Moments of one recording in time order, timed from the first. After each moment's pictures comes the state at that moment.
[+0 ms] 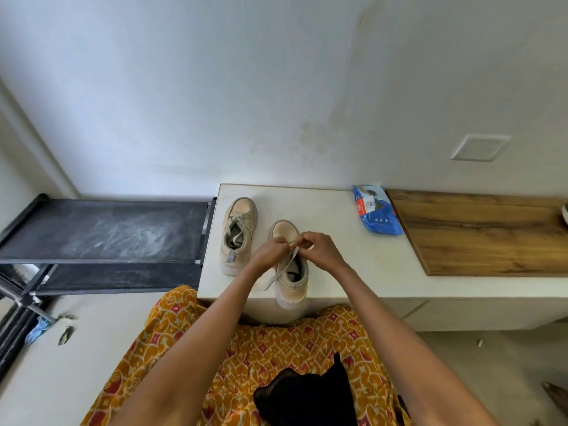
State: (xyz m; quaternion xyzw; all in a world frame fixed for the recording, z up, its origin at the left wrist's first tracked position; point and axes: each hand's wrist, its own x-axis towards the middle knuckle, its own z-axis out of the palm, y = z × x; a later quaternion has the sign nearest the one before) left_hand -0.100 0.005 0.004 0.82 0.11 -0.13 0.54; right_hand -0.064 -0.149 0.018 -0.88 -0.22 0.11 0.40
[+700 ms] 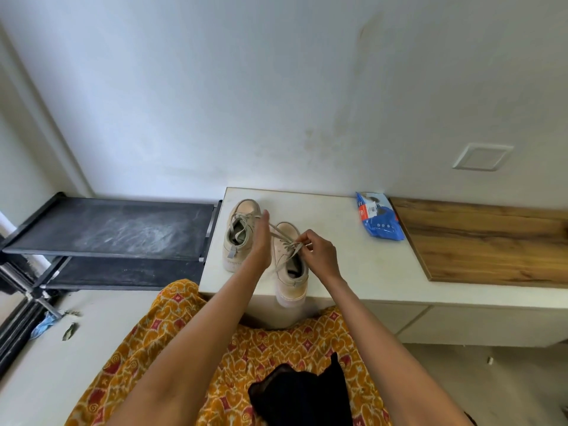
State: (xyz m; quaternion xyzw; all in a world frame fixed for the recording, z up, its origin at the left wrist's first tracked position) left_hand -0.098 -0.005 0.019 0.52 0.28 0.09 0.80; right_hand -0.085 -0.145 0.001 -0.90 -0.19 -0.04 0.38
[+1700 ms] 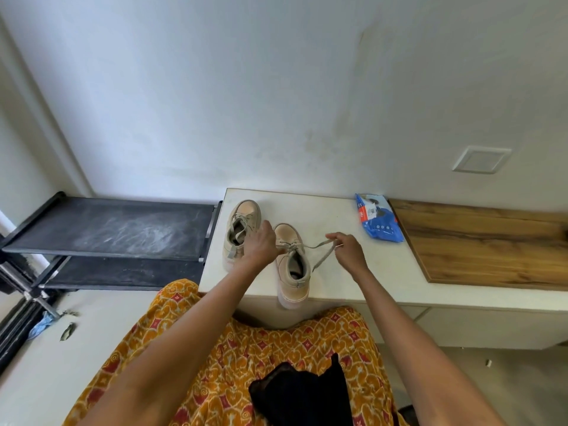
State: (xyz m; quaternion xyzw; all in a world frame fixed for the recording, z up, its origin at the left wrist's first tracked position) left_hand -0.111 0.007 0.016 0.98 0.12 -0.02 0.16; right_hand -0.056 -0.199 0.009 -0.91 -0.06 0.05 0.40
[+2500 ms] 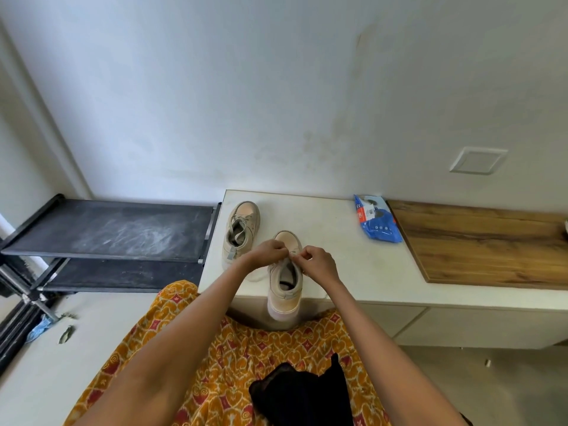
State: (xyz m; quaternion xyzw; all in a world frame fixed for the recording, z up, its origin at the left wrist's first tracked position) left_hand -0.108 0.015 0.002 0.89 0.02 -0.14 0.44; right_hand -0.100 -0.149 0.004 -0.92 -0.12 0.09 0.37
